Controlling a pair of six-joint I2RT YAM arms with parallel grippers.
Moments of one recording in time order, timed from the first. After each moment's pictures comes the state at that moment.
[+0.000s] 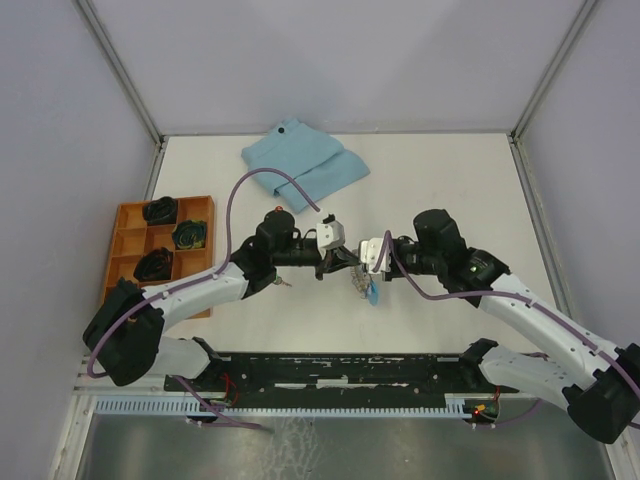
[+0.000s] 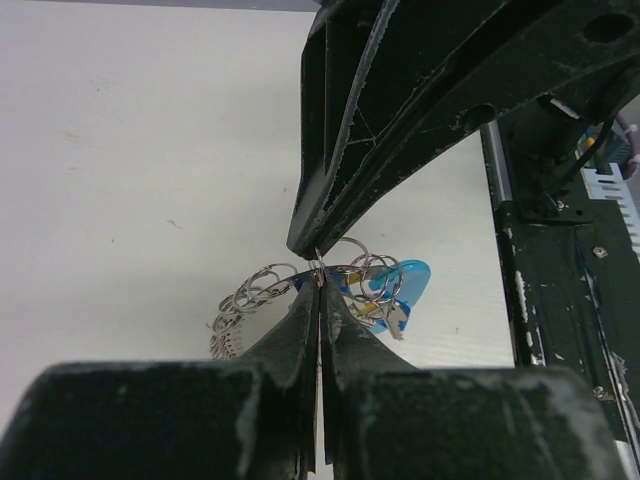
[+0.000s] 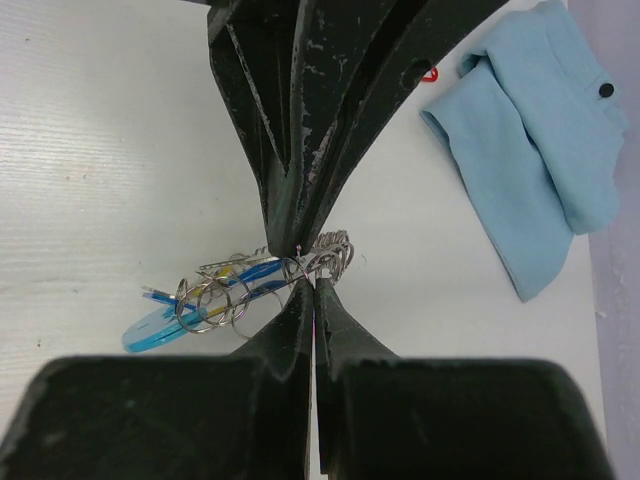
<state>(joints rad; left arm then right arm) -0.76 1.34 0.72 0.41 0.71 0.20 0.68 1.01 0.83 -0.39 -0.47 -0.84</state>
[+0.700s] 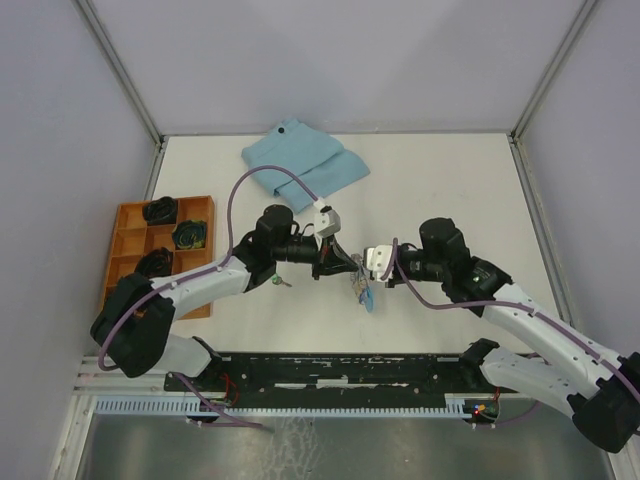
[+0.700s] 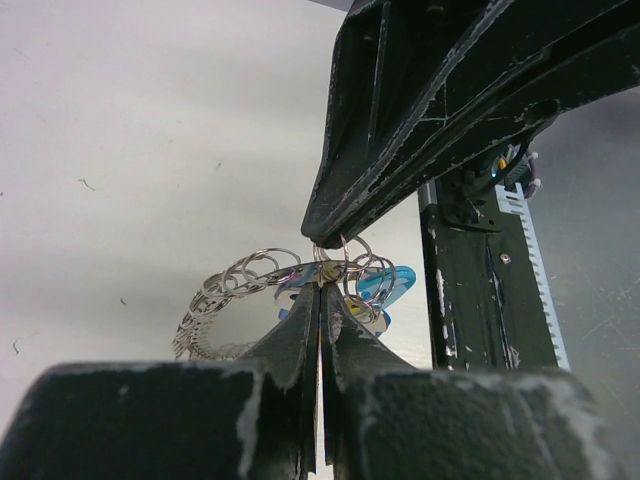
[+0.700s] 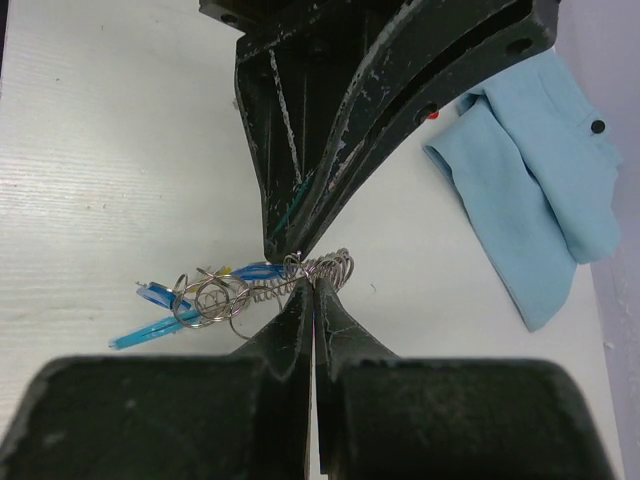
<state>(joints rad) -0.69 1.40 0.74 0.40 0.87 -0.02 0.68 0.95 0.74 -0.29 -0.53 -0.82</state>
